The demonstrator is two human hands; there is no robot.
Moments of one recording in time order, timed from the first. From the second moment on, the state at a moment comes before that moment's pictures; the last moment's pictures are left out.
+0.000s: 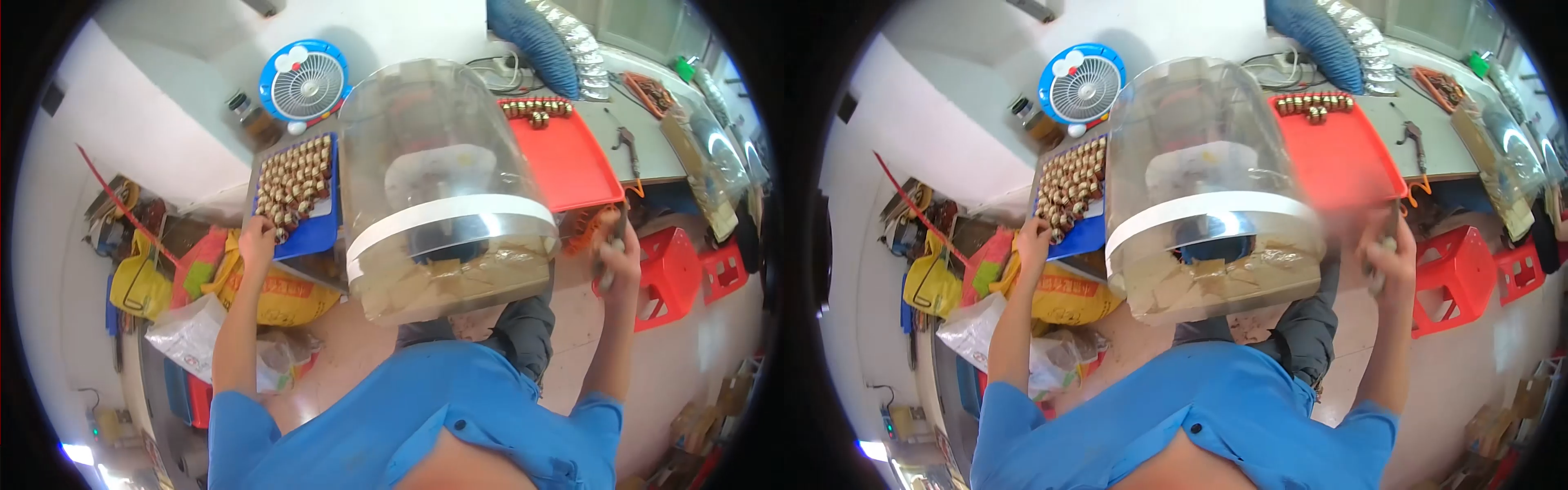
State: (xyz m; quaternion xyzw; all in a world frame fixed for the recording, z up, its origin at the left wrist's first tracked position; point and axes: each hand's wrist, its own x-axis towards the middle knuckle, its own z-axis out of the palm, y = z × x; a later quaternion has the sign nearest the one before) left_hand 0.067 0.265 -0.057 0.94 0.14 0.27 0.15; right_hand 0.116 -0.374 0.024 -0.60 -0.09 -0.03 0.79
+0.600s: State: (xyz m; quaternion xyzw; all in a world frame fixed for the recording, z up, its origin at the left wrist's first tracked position) left_hand 0.182 0.164 0.039 0.87 0.11 0.21 0.43; right_hand 0.324 -0.345 -0.061 -0.88 -0.18 -0.25 0.37
